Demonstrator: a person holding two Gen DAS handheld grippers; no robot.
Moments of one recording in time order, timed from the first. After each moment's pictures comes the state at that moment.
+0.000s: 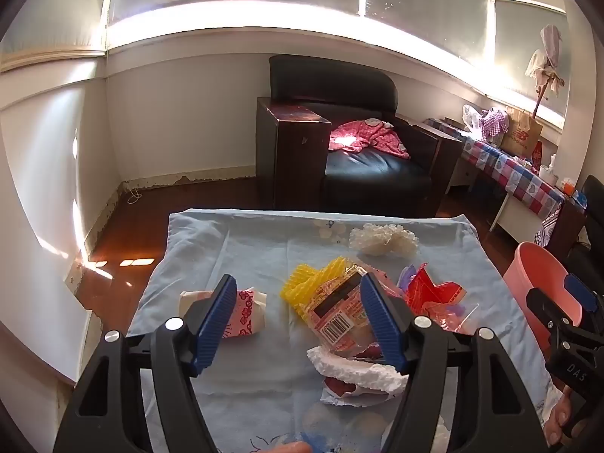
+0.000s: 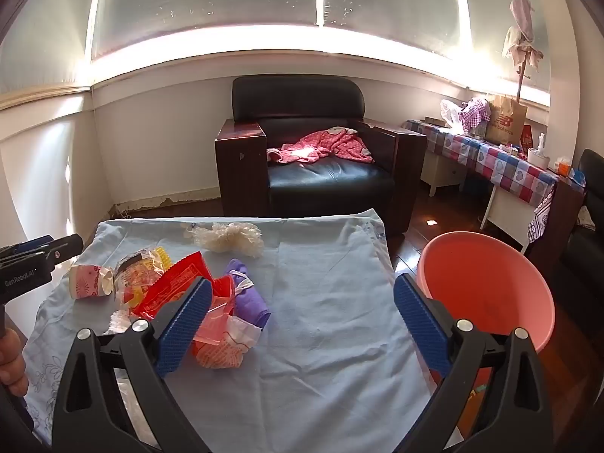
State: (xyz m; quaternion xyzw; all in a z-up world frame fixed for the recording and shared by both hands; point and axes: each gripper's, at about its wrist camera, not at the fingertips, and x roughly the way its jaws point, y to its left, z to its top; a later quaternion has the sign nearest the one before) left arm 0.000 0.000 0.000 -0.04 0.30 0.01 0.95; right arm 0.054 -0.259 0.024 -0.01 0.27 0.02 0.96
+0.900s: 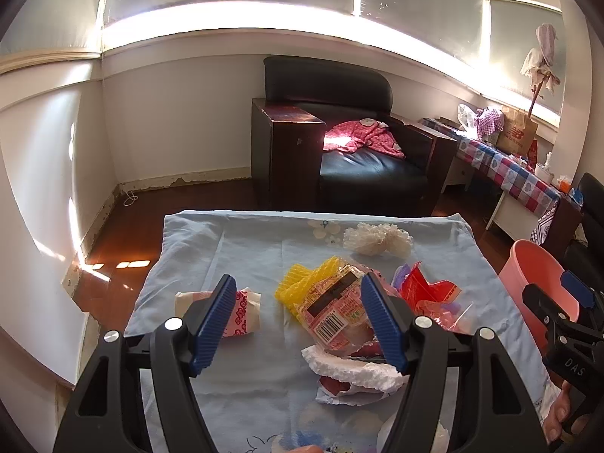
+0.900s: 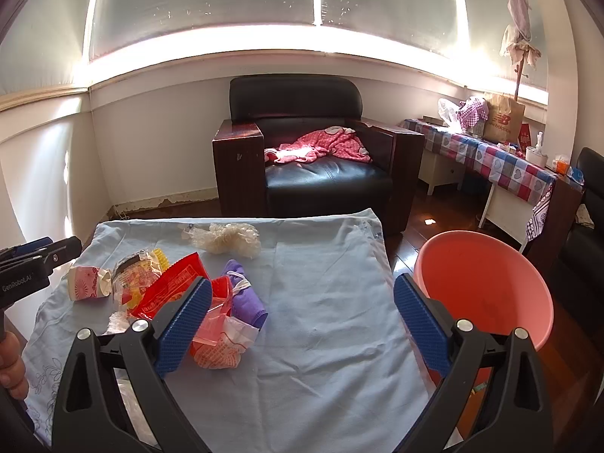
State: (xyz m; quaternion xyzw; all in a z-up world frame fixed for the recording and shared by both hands) left arm 0.001 0.000 -0.001 -0.04 0.30 0.01 0.95; right arm 0.054 -0.260 0.024 0.00 0.27 0.02 0.96
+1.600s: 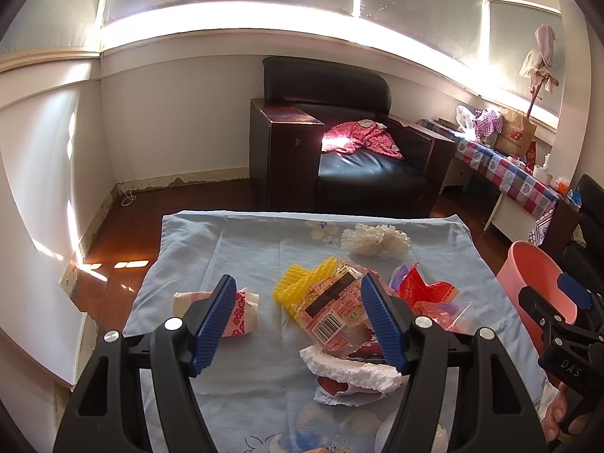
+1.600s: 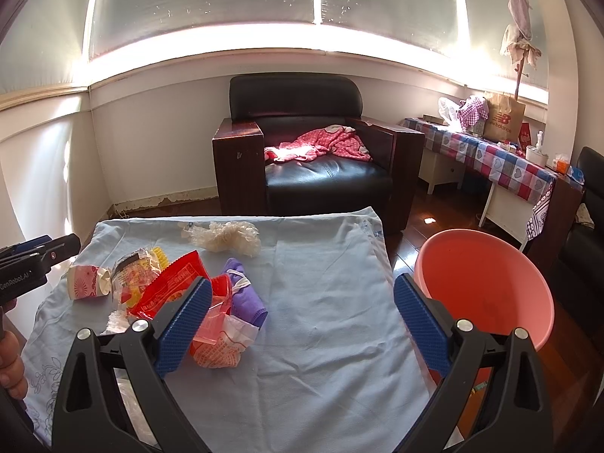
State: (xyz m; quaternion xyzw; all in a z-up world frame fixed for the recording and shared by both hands) left arm 0.000 -0.001 0.000 -0.04 0.30 0.01 0.95; right arm 0.054 -0.262 0.025 0.00 0.28 0.02 0.96
